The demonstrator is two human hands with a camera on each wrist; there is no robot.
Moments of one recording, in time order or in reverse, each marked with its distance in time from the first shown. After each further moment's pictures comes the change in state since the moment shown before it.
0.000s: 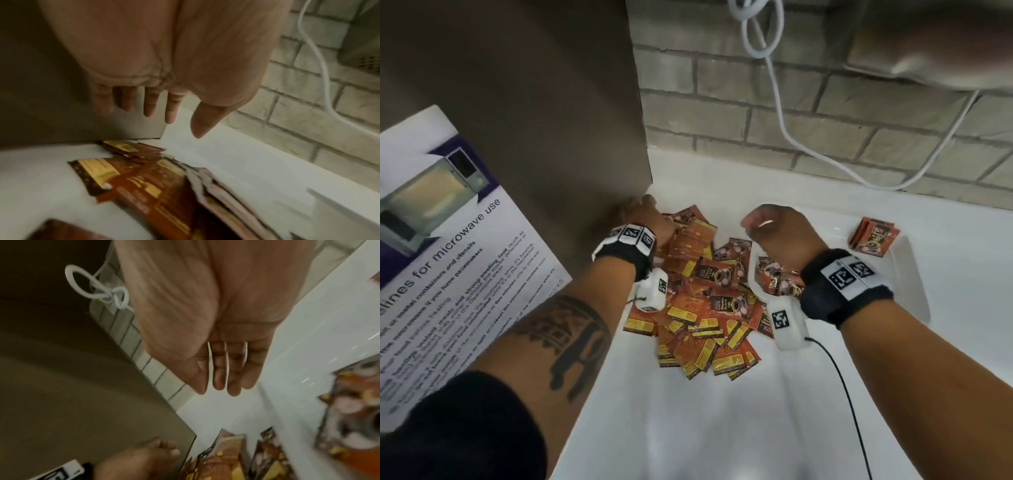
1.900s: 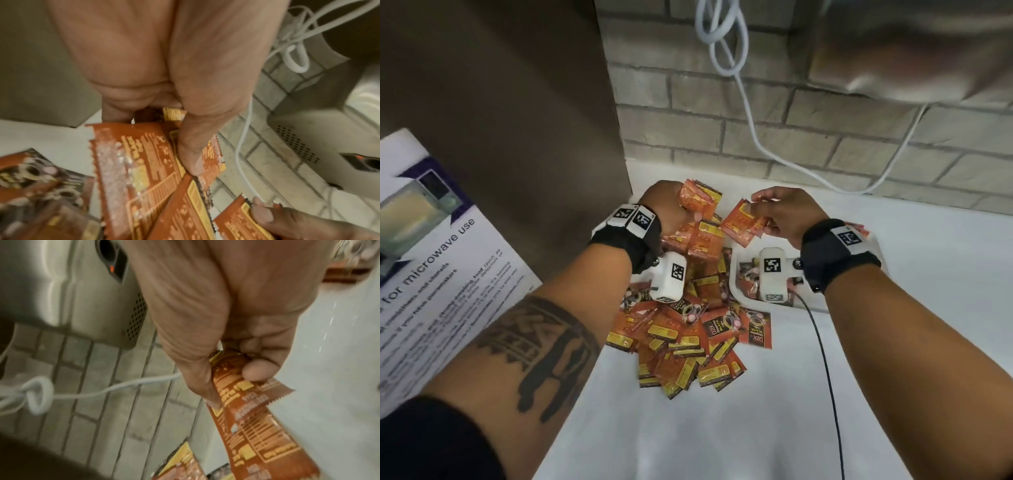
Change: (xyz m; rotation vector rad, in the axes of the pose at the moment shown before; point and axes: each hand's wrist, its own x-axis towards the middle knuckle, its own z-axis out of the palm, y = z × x) left_hand -0.025 0.066 -0.037 -0.190 -0.105 0.437; right_hand 0.030 0.007 -0.042 0.535 0.082 0.291
